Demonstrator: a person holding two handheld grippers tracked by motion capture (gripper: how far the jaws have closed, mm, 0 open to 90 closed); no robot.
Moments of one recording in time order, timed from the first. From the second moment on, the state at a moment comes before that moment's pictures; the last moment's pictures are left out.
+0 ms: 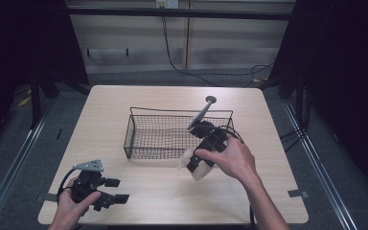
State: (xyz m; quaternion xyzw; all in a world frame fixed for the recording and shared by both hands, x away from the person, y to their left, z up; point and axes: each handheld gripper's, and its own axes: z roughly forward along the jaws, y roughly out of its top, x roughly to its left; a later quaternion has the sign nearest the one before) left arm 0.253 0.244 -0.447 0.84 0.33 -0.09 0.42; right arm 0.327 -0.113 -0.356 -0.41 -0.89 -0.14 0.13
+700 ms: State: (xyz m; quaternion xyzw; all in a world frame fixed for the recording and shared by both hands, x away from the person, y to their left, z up) left arm 0.252 0.244 -0.447 0.84 0.33 -0.09 0.42; right arm 0.354 -0.131 -0.333 -0.45 -0.88 -0.14 0.11
